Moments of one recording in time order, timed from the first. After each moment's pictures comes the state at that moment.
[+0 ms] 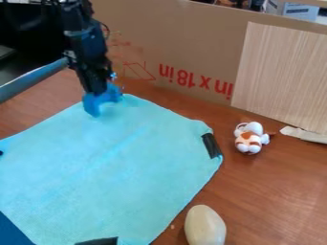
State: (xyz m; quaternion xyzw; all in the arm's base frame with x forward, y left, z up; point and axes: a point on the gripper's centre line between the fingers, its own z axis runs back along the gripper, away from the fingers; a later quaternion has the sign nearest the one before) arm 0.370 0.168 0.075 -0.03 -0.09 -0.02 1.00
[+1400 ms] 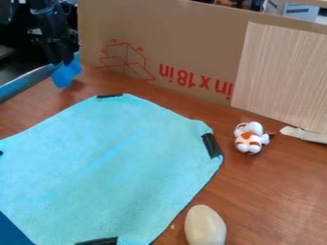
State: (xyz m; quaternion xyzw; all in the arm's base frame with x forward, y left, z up) arm 0.409 0.286 0.080 -0.01 -0.12 0.13 0.98
